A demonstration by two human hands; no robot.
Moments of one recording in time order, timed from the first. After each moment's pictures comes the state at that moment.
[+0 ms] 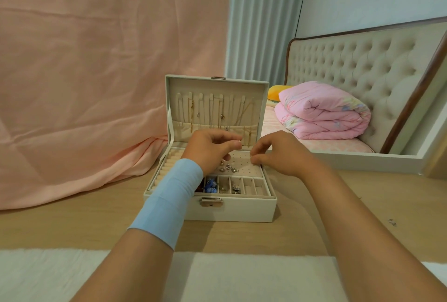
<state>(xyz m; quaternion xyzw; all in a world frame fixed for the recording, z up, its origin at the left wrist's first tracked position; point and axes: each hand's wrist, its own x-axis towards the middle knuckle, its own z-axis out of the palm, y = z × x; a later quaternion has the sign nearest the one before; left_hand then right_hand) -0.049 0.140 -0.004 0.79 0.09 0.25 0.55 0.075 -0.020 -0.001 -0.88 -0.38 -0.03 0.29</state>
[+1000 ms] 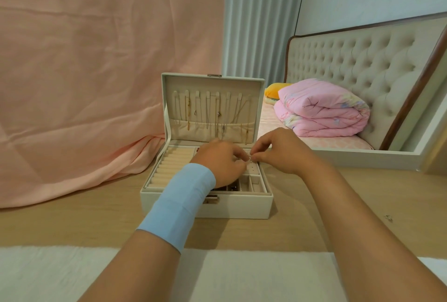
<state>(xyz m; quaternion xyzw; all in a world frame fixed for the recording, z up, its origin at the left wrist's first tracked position) -0.041 0.123 -0.012 0.96 0.10 0.12 0.23 0.078 -0.027 -0.002 -0.88 -0.38 -0.03 0.28</state>
